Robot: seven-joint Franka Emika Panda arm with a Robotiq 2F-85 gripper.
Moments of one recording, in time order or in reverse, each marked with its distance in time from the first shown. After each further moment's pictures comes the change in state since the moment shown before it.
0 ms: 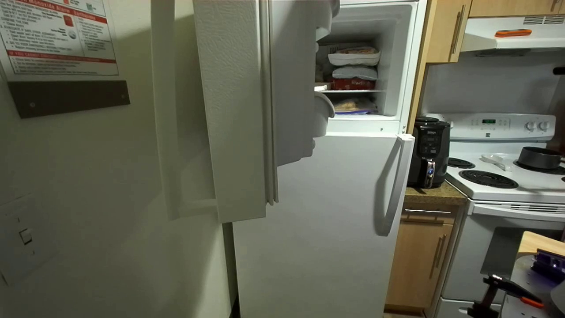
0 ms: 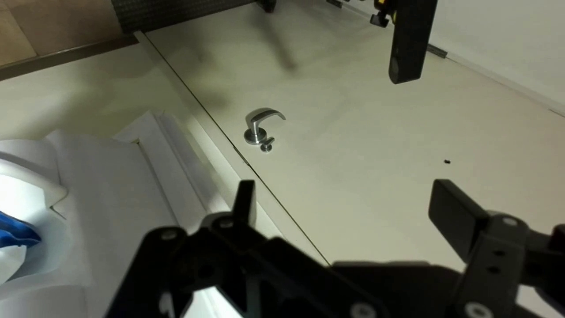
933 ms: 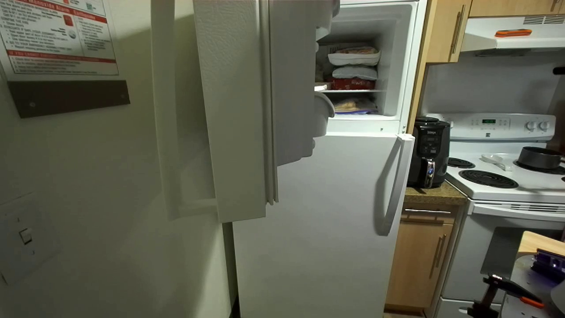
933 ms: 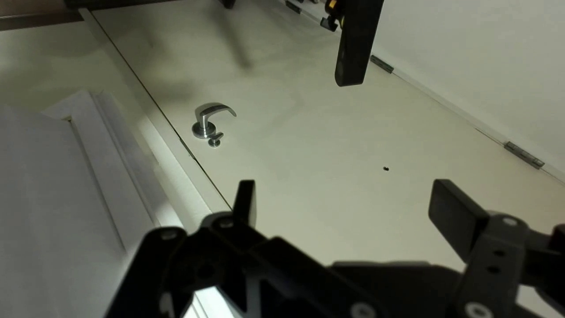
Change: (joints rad) arm 0.000 0.028 -0.004 0.061 0.105 -0.029 -0.126
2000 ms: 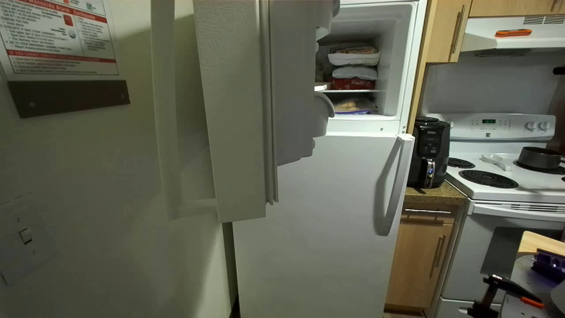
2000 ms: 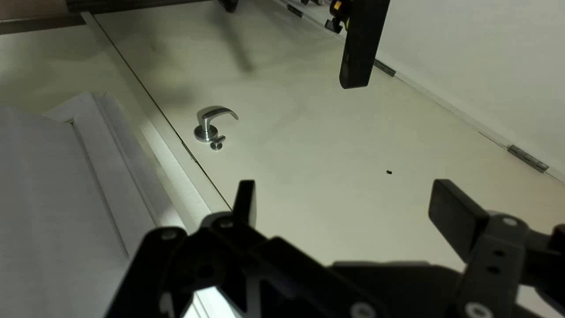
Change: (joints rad) arm -0.003 0.012 0.004 0.000 -0.003 -0.001 -0.006
